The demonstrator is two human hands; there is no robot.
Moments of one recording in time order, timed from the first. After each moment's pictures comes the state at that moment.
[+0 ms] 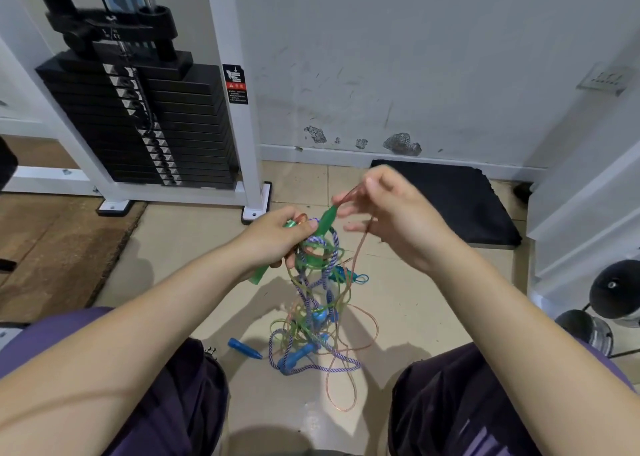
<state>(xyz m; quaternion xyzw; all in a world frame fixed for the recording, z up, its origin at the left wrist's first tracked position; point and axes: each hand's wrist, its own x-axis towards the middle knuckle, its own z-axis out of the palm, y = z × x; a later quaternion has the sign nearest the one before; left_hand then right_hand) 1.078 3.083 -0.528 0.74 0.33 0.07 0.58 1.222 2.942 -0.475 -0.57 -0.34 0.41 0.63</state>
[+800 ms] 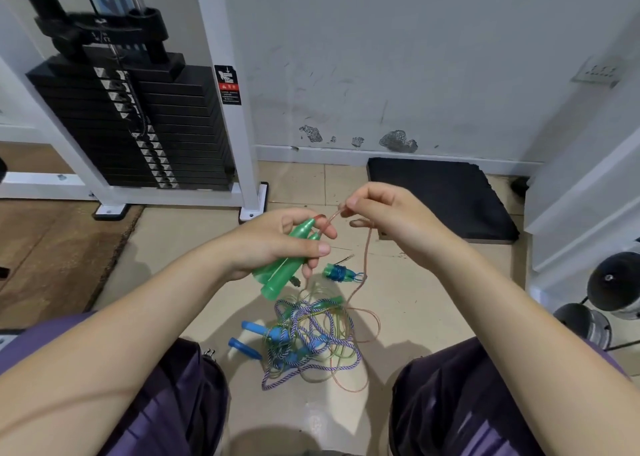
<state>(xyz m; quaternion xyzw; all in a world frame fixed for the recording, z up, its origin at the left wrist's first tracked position) 1.069 3.075 -0.501 0.70 0.15 -0.01 0.70 1.226 2.934 -0.472 -0.70 -0.37 0.35 0.50</state>
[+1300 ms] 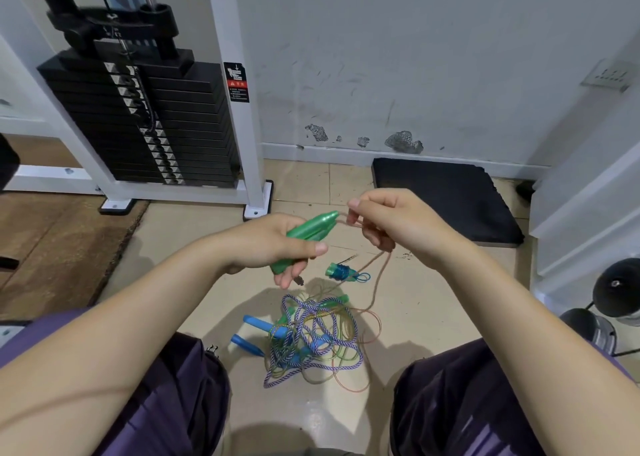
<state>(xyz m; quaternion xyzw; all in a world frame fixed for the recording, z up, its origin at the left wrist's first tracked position) 1.059 3.085 -0.500 0.77 0.17 -0.09 0.60 1.225 2.938 -0.471 -0.72 -0.40 0.35 0.44</state>
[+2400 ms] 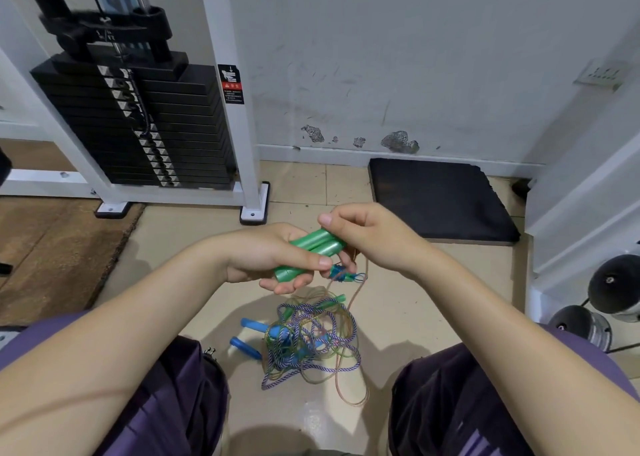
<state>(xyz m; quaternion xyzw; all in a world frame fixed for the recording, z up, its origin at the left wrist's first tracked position) 1.063 3.076 -0.496 0.69 0.12 -0.18 0.69 1.204 2.941 -0.483 -0.67 -0.46 0.38 0.43</state>
